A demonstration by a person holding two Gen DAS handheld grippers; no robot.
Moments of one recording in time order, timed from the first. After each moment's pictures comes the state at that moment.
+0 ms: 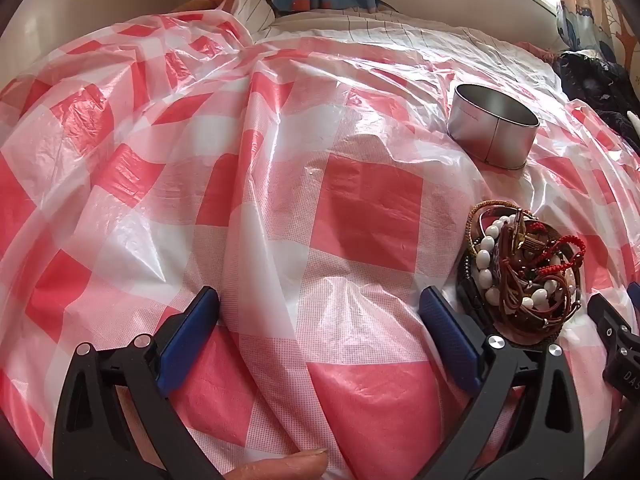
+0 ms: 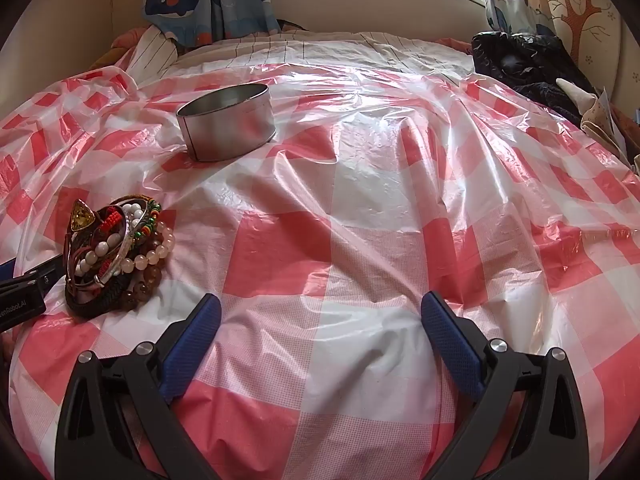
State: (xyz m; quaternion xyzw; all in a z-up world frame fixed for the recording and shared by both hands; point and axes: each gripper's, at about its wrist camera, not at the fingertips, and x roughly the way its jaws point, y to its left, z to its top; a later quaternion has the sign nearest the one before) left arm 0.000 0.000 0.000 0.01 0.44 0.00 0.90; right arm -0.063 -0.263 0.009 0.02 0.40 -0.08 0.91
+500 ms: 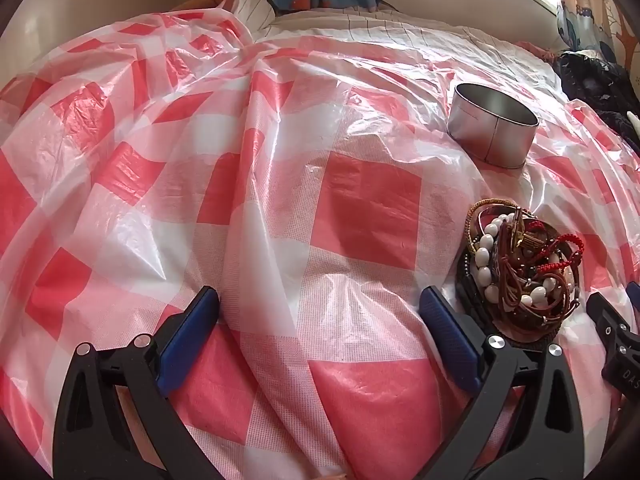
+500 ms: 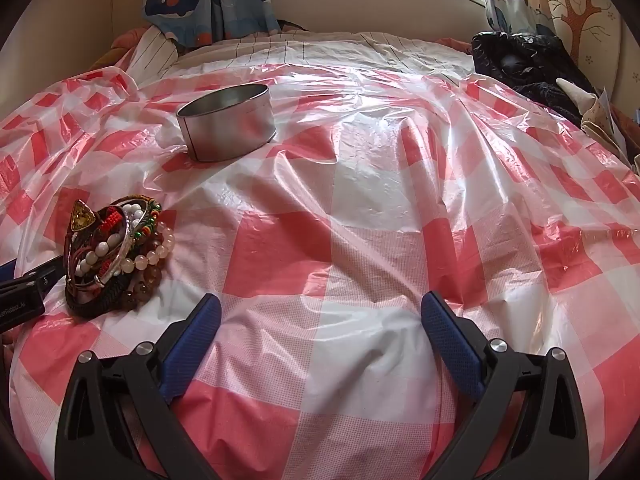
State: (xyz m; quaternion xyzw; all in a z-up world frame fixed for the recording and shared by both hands) left arm -0.002 0.001 0.000 0.00 0.44 0.00 0.90; right arm -0.064 -0.263 0.009 0.02 0.40 -0.08 0.91
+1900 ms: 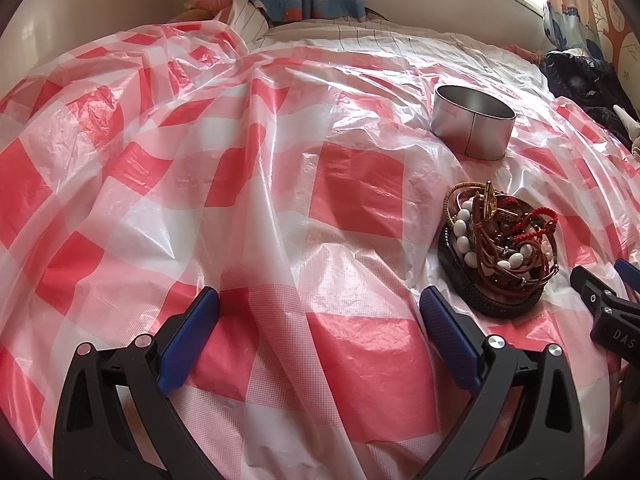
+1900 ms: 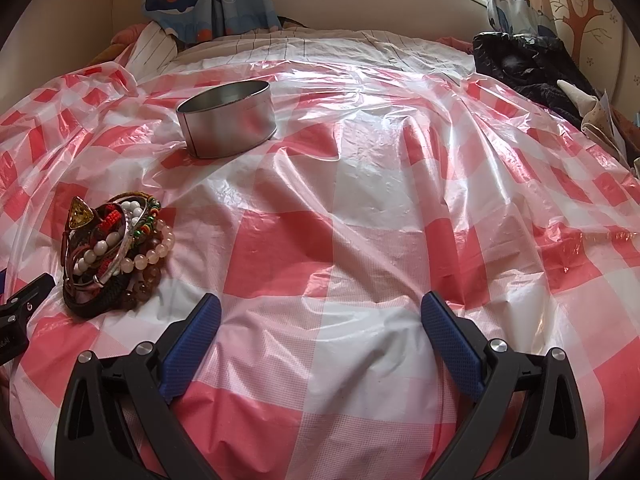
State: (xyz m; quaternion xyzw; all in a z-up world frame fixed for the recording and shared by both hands) left arm -0.031 0.000 0.007 0.01 0.42 -0.02 0.91; right arm -0.062 -0.259 0.008 0.01 0.41 -0.08 0.91
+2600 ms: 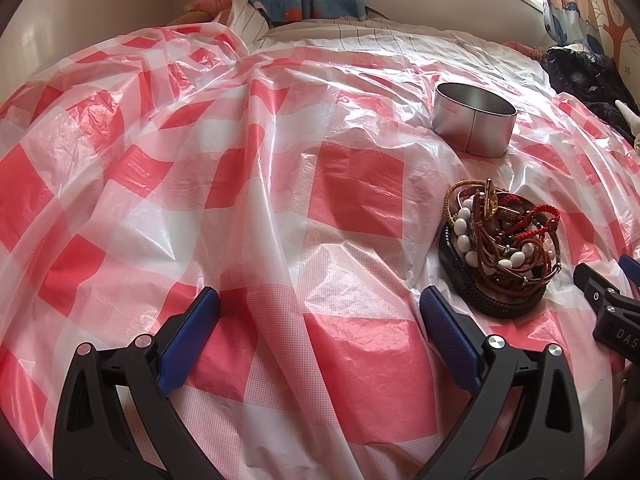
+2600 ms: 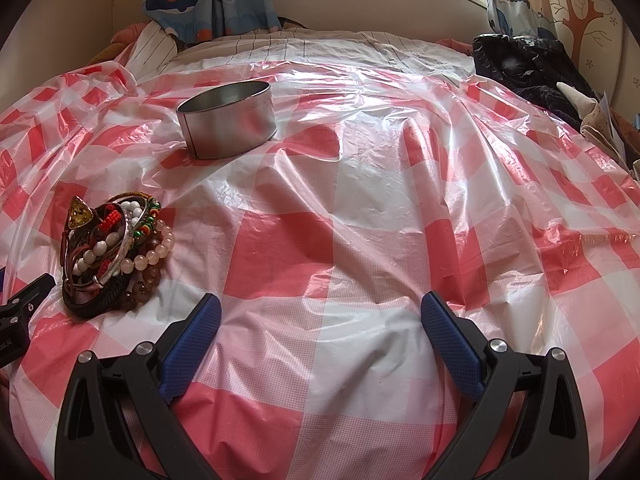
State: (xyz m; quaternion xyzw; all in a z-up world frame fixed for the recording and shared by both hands) left arm -0.030 -0.002 0.007 0.01 0.42 -0.02 0.91; right arm -0.061 -0.260 0.009 0.01 0.41 -0.08 0.91
